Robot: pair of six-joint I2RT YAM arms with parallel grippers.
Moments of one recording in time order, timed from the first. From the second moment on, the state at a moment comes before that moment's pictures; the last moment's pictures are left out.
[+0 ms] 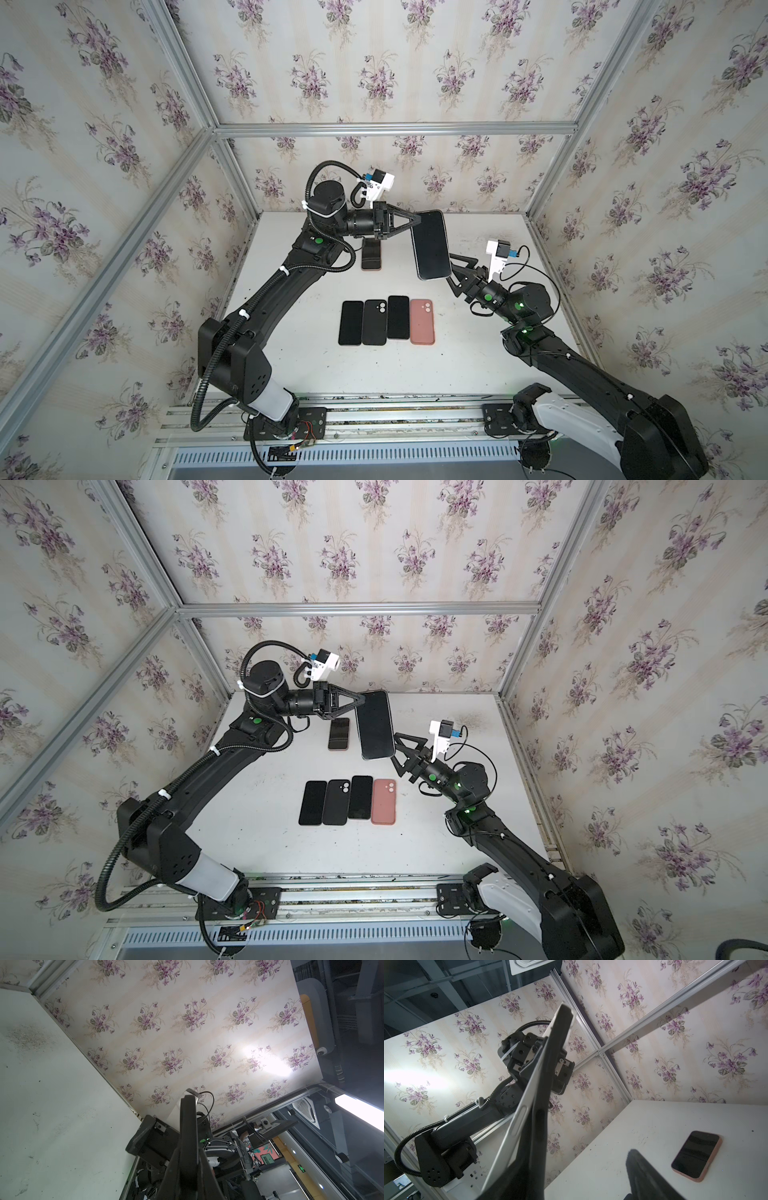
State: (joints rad) left arm -0.43 1.58 1.49 0.17 1.09 -1.08; right arm 0.42 1.00 0.49 0.86 -0.51 0.78
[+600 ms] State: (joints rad) left arm -0.43 1.61 1.50 0.15 1.09 -1.07; right arm 0.42 1.01 0.46 0.90 -0.57 0.90
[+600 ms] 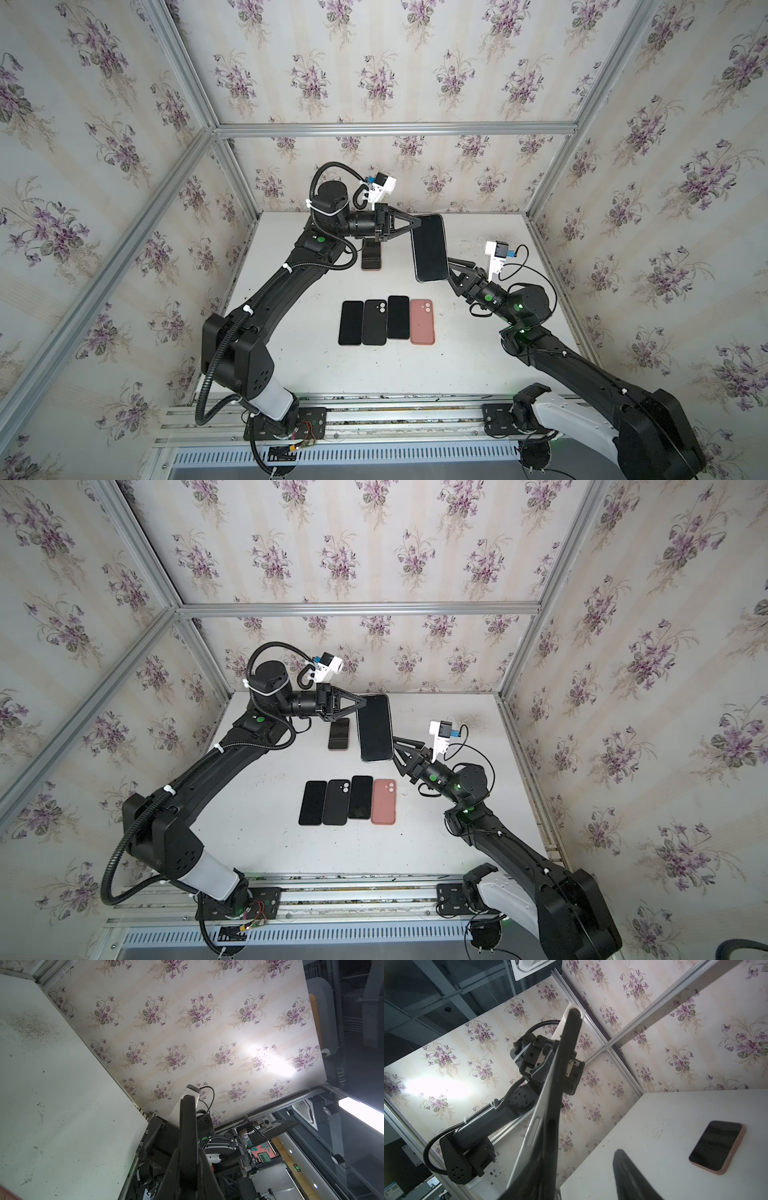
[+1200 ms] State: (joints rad) left arm -0.46 1.68 1.33 0.29 1.01 -1.07; right arm 0.42 0.83 0.40 0.56 -0.55 0.87
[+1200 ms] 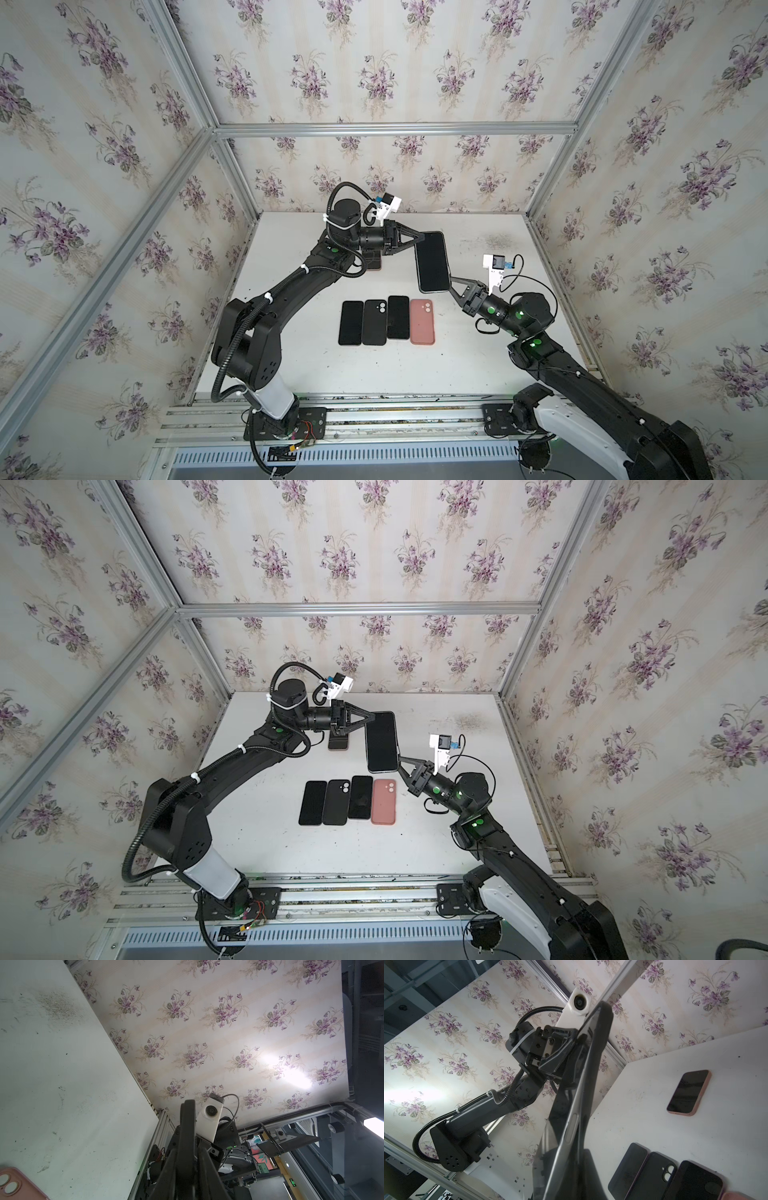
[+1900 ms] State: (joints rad) left arm -0.55 1.77 1.23 0.20 0.79 -0.97; right arm 0.39 0.70 0.36 0.06 -0.40 0.90
